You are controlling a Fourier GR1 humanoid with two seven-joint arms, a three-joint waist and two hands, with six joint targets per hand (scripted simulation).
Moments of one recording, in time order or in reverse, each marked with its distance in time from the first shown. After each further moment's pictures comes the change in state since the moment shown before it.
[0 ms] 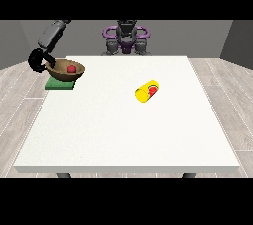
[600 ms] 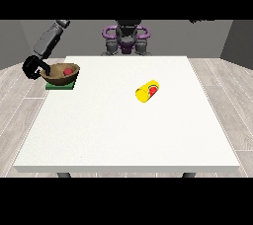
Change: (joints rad) left arm -0.022 0.013 -0.014 -0.235 0.072 0.084 0.060; right arm -0.026 -0.121 -0.107 0.156 -0.050 0.033 -0.086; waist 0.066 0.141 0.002
